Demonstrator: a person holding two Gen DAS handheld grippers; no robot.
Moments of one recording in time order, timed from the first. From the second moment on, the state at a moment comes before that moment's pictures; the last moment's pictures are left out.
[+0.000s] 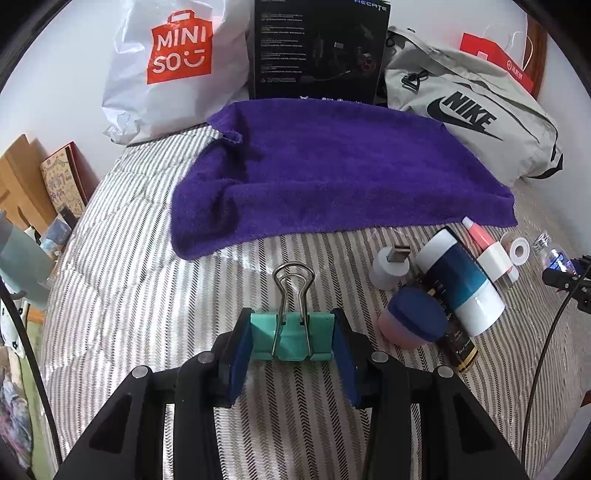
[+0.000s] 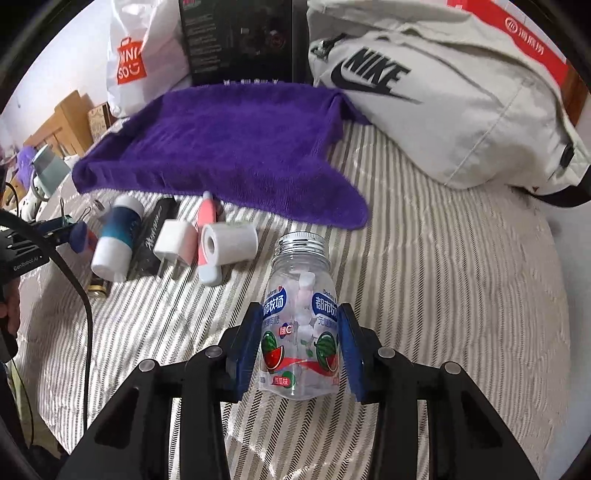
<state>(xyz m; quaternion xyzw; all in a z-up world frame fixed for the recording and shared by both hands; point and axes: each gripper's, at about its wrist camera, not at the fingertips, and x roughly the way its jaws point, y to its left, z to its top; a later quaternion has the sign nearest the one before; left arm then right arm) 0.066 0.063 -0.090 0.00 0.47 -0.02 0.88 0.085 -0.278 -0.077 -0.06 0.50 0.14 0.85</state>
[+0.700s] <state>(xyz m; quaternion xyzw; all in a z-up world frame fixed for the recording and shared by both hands) 0.088 0.093 -0.035 -0.03 0.44 -0.01 0.90 0.133 -0.243 -0.030 -0.06 0.47 0.20 0.86</state>
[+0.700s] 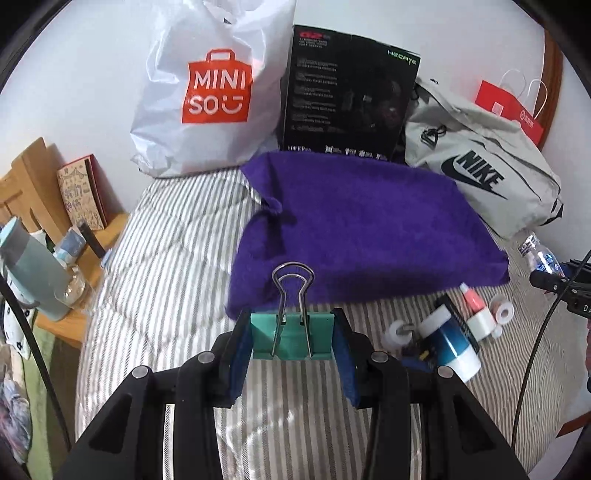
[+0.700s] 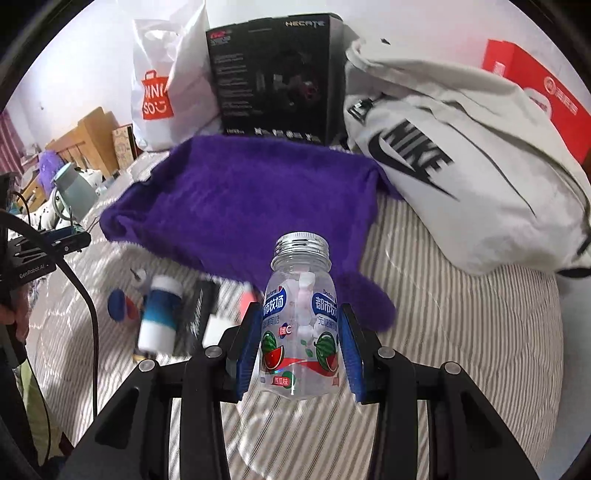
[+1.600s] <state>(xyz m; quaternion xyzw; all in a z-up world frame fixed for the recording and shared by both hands) 0.270 0.060 -0.050 -0.03 0.45 -0.06 0.89 0.305 -0.184 -0.085 -0.06 0.51 0.20 0.84</state>
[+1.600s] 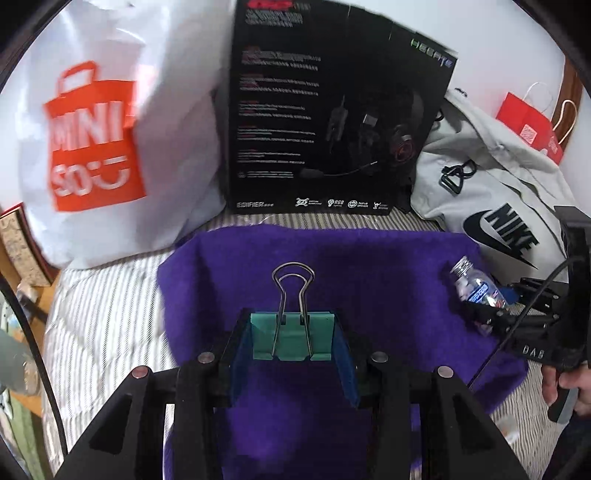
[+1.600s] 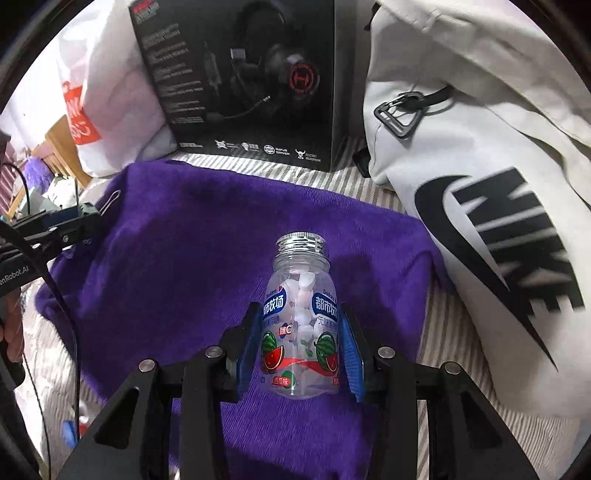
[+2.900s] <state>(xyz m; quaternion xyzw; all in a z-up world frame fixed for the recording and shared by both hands) 0.252 0.017 -0.075 0.04 0.48 -0.03 0.87 0.256 -0.196 -0.059 -0.09 0.50 0.17 0.84</state>
